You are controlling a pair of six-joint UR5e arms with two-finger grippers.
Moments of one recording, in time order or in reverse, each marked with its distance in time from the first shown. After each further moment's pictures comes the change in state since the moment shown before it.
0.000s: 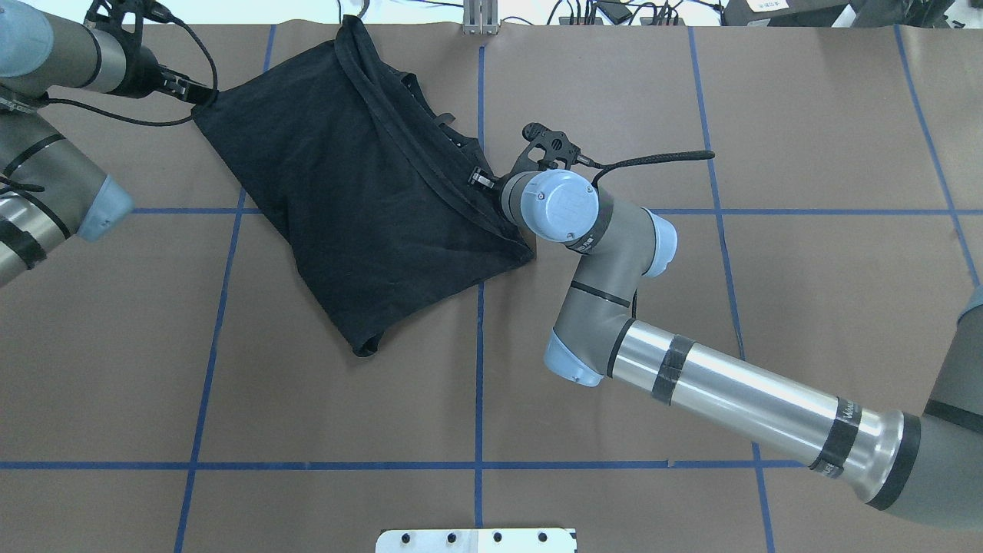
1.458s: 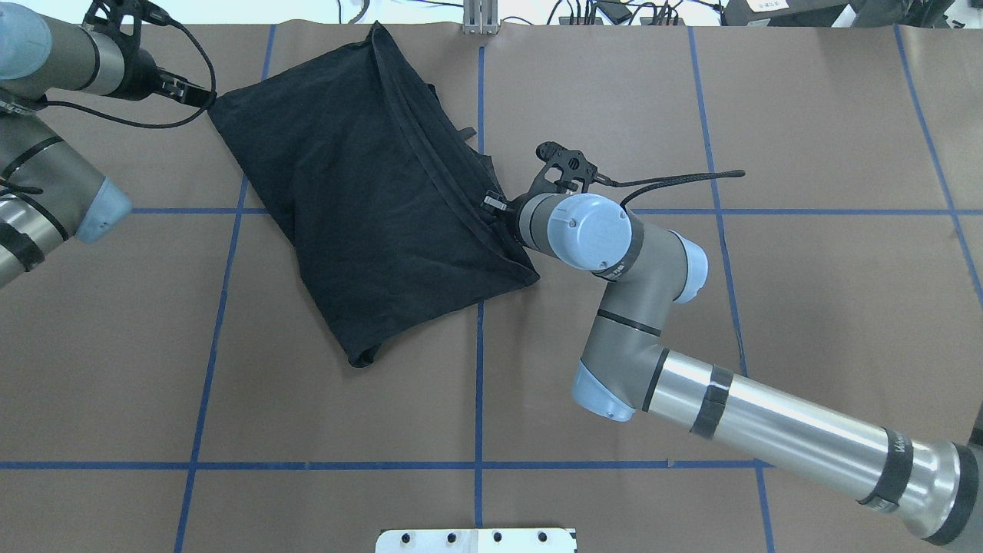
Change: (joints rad) left arm 0.001 0.006 -0.002 -0.002 0.001 -0.001; right arm -0.053 -0.164 0.274 -0.075 -0.004 -0.018
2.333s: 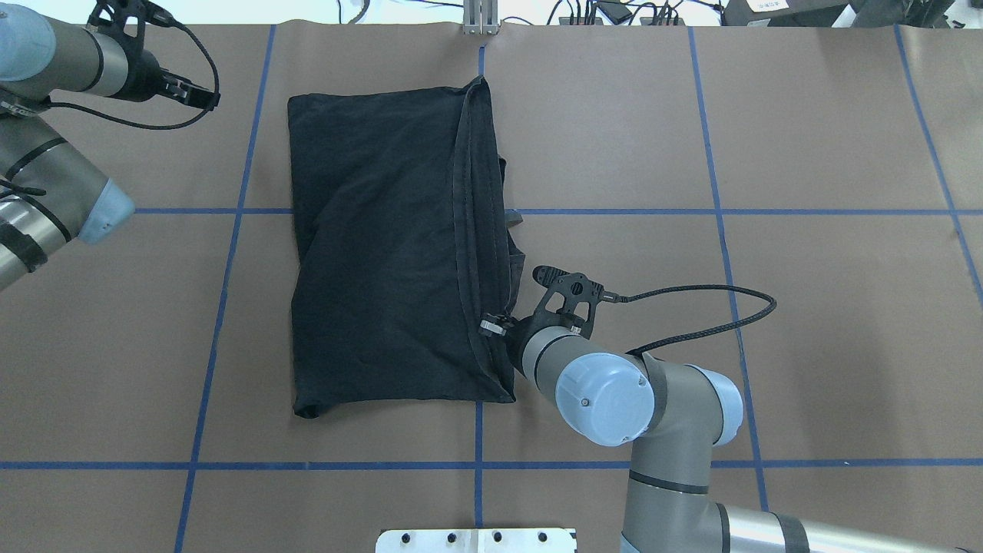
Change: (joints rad) left arm 0.005 -0.002 -0.001 -0.001 -0.001 0.000; right arm -0.235 -0.161 0.317 -0.173 -0.203 0.010
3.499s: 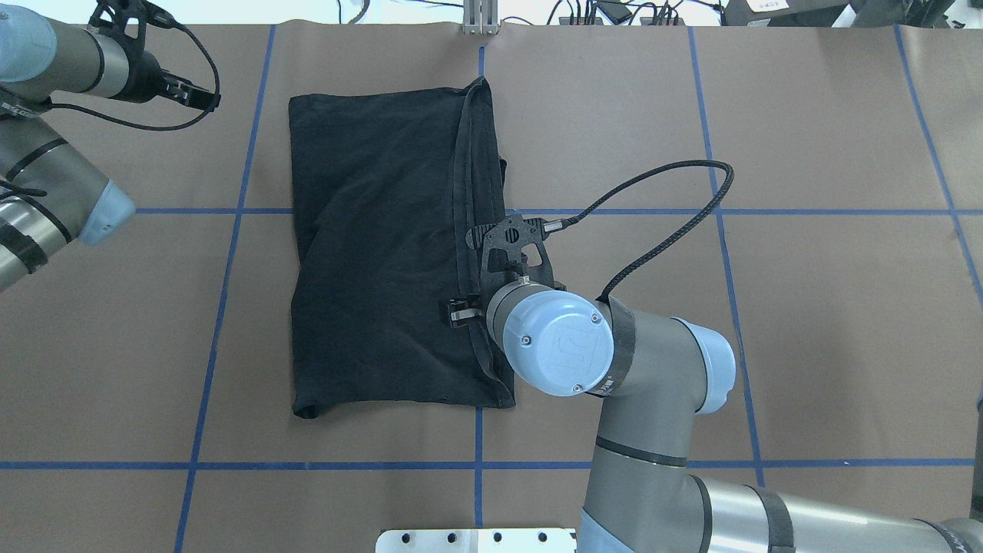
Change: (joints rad) left arm 0.001 0.001 0.000 0.000 0.000 0.000; right arm 0.073 0.134 0.101 -0.295 0.097 -0.536
